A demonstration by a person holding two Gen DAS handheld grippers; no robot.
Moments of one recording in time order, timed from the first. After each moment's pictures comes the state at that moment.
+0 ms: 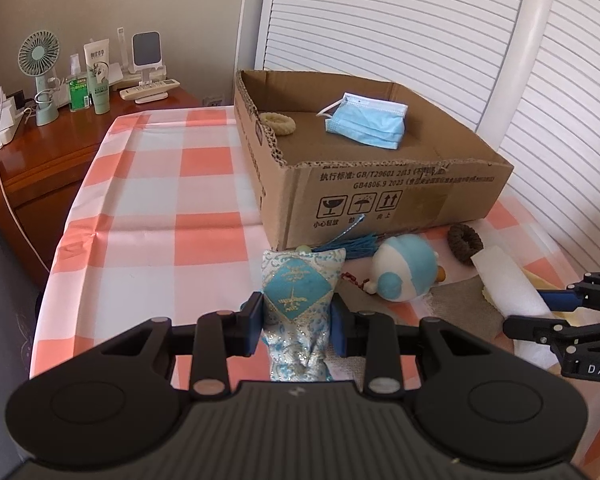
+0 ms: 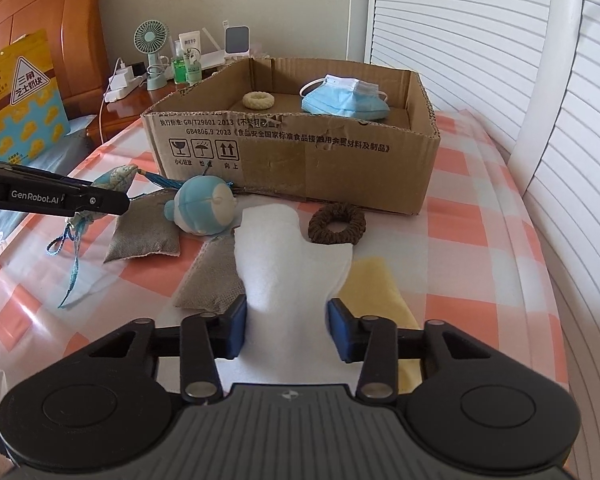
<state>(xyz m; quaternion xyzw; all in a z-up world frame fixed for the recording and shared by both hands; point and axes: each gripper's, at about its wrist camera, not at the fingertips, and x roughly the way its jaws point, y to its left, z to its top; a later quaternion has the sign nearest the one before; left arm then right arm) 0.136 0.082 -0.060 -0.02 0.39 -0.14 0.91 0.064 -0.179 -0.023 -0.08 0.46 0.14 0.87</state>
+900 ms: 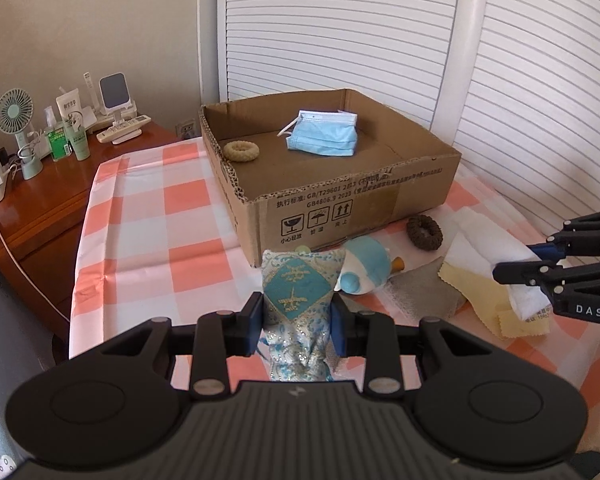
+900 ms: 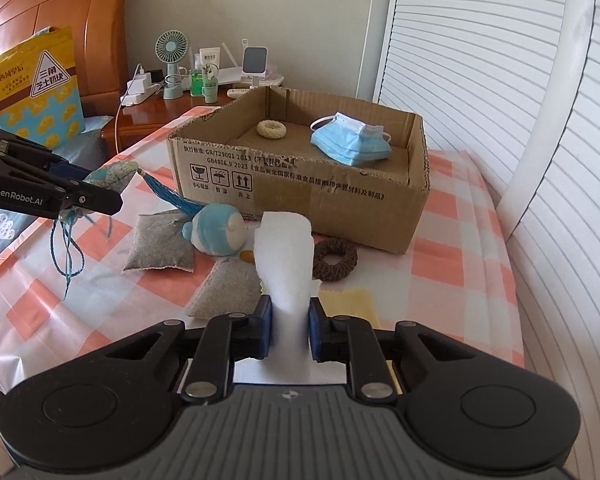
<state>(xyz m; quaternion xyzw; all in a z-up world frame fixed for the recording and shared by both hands) 0.109 0.072 -0.018 0.05 0.37 -0.18 0.91 0.052 -0.175 0.014 -0.12 0.43 0.16 0.88</state>
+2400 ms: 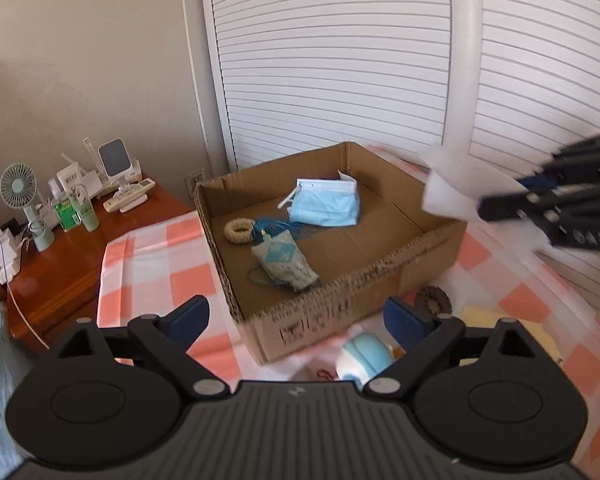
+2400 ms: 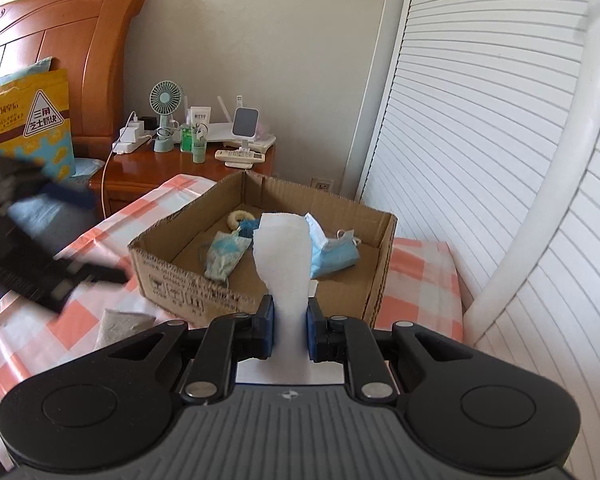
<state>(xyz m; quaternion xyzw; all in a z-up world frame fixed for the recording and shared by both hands) 0.136 0.037 0.029 0.09 0.32 -0.17 0.93 0.128 -0.177 0.077 -0.15 0.36 0.18 0.90</state>
